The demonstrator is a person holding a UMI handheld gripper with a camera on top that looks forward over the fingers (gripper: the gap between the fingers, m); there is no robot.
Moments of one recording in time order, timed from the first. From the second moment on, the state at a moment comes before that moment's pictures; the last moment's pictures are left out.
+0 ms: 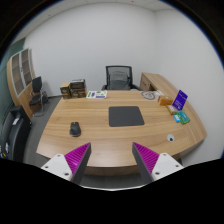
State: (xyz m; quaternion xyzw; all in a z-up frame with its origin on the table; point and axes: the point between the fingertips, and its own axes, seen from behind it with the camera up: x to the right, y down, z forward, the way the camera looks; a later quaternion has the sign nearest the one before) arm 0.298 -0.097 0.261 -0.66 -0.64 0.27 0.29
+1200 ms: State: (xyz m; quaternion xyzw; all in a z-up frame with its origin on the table) arm 0.103 -0.336 0.049 -0.58 -0.69 0.31 0.29
